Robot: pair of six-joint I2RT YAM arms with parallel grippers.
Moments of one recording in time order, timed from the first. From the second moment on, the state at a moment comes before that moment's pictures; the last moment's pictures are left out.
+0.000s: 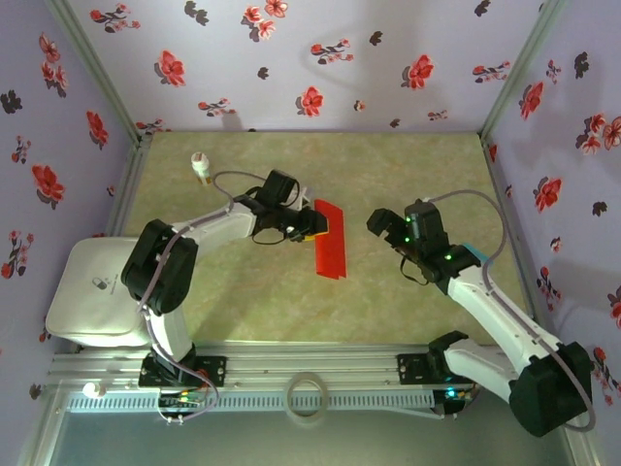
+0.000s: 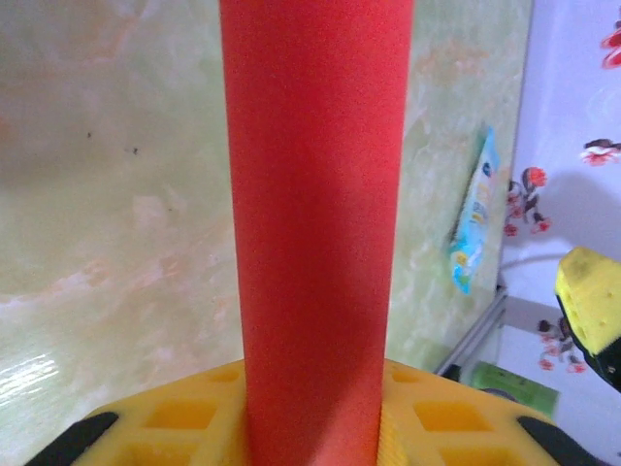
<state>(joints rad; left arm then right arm) -0.63 1.82 1.22 -0.27 0.61 -0.81 0.41 1.00 0.71 -0.40 0.03 0.88</state>
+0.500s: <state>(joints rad) -0.63 1.88 1.17 -0.13 0.69 -0.87 0.39 1.10 0.63 -0.28 -0.16 0.89</state>
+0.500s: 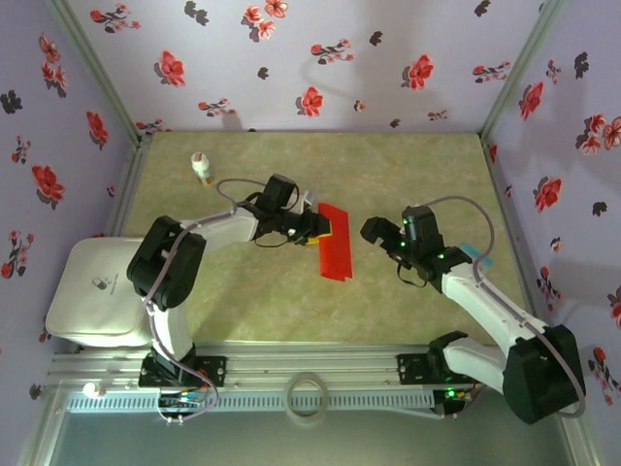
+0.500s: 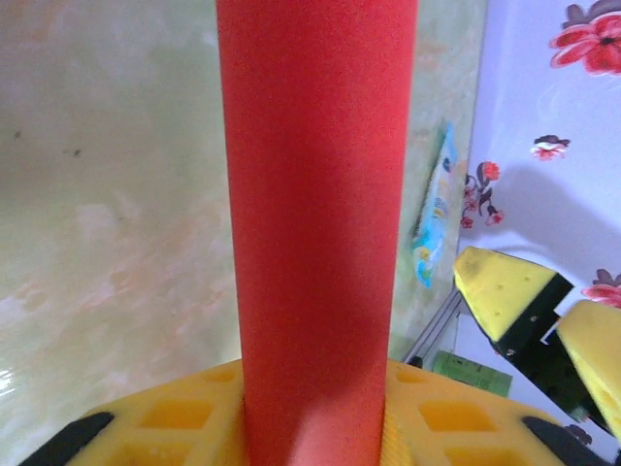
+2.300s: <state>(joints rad) -0.64 1.92 1.25 -0.48 0.33 -0.67 0.52 1.44 0.70 -0.14 -0.34 0.90</state>
